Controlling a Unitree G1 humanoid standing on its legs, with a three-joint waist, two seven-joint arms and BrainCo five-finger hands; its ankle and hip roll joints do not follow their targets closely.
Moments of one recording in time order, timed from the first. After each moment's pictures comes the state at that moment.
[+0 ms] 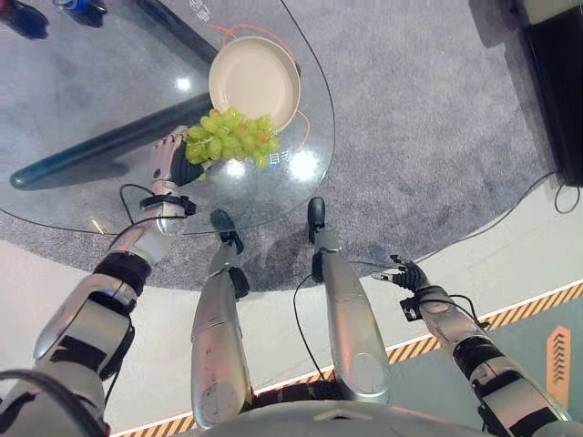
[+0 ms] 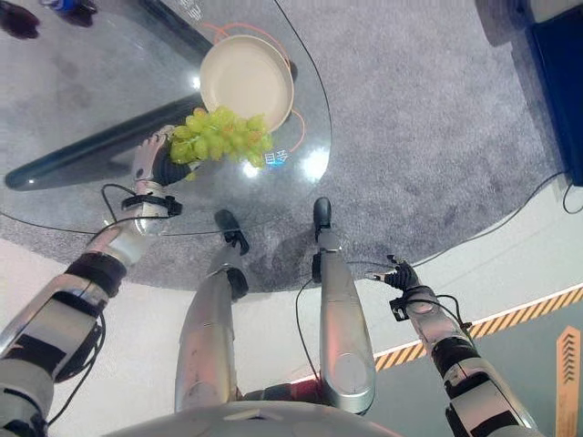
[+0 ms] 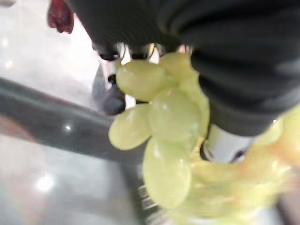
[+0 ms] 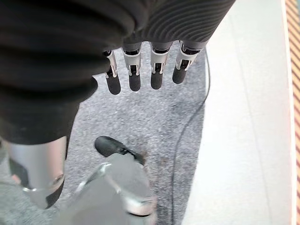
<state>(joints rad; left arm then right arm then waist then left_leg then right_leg) -0.64 0.64 -0.47 0.66 0.18 -0.24 0.59 -0.25 -0.45 0.36 0.79 0.16 0.07 -0.12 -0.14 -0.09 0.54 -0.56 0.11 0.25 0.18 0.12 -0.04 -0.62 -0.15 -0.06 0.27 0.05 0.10</state>
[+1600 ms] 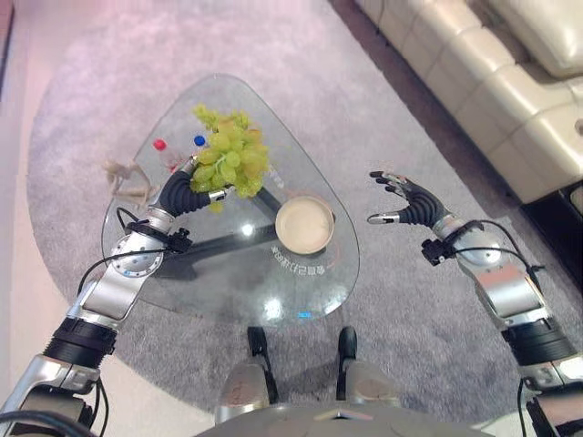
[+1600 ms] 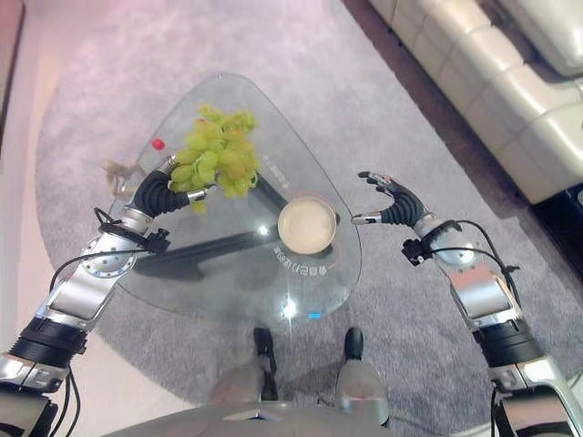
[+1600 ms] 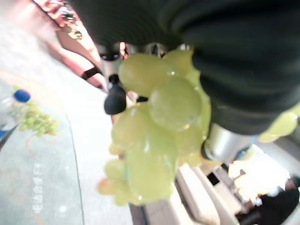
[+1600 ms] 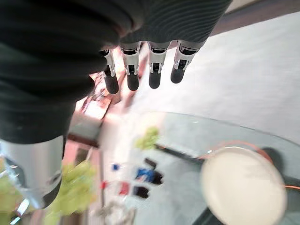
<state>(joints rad) -0.23 0.77 -0.19 0.02 -0.04 -0.21 -0.01 -0.32 -0.70 0.22 -0.03 0.10 0.12 0.33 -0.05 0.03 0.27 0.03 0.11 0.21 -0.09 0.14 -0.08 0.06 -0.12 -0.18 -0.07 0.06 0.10</state>
